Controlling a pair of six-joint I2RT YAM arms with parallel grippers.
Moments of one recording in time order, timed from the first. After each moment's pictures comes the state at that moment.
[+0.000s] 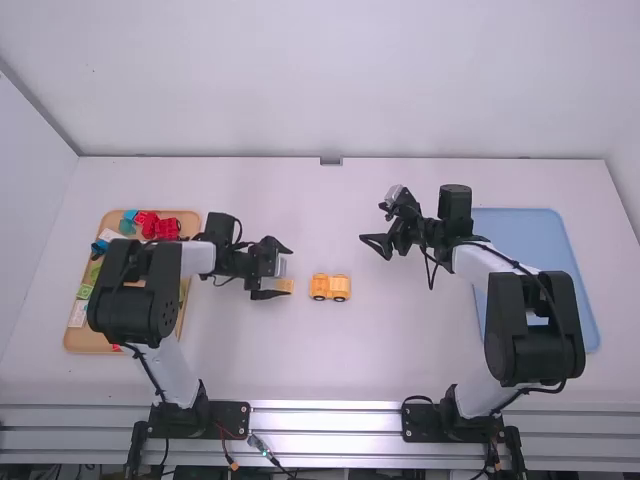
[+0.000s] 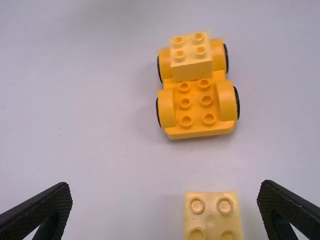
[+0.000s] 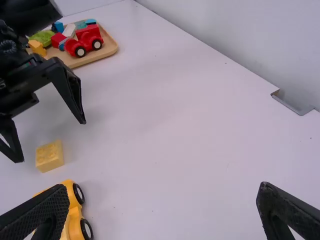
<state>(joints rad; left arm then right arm) -0.01 1.88 0.83 -0.18 0.97 1.47 0.06 1.72 0.87 0.16 -0.95 -0.52</state>
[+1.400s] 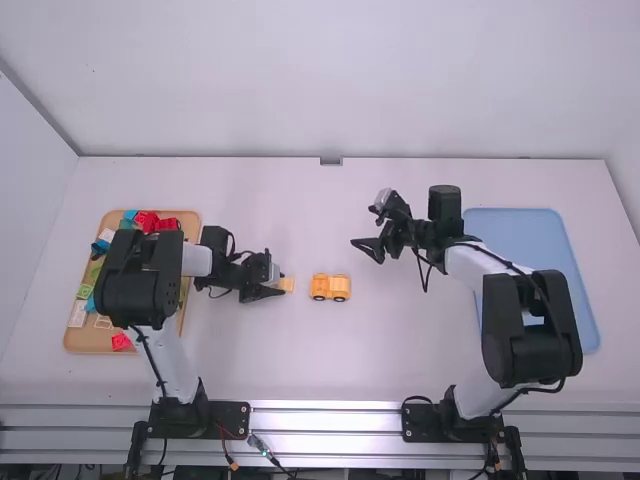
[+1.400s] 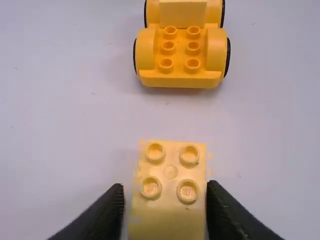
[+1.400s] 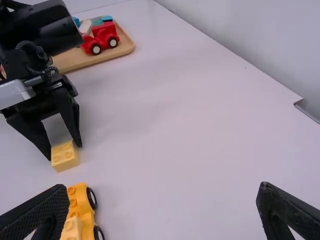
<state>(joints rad) 0.05 2.00 0.82 -0.21 0.97 1.48 0.11 1.72 0.87 0.15 -0.95 -0.55</state>
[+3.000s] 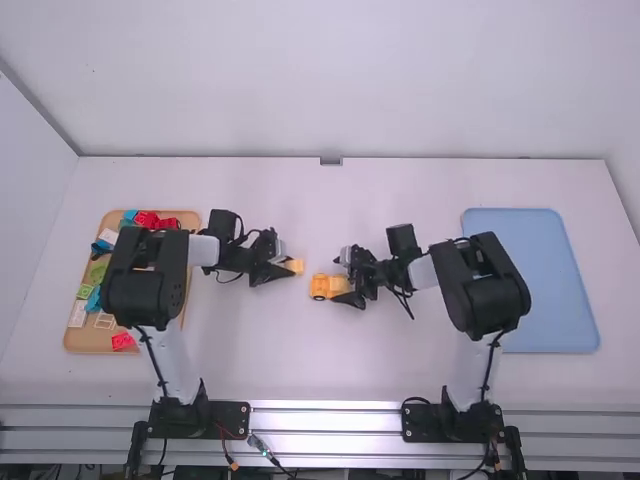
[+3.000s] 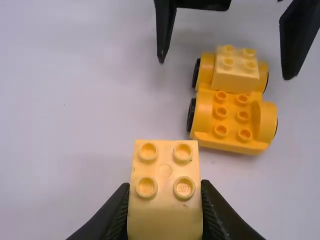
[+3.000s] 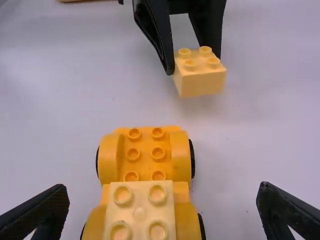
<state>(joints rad) -0.01 2.00 0.92 -0.18 1.03 1.21 0.29 2.04 0.78 0.25 -1.04 -0.92</state>
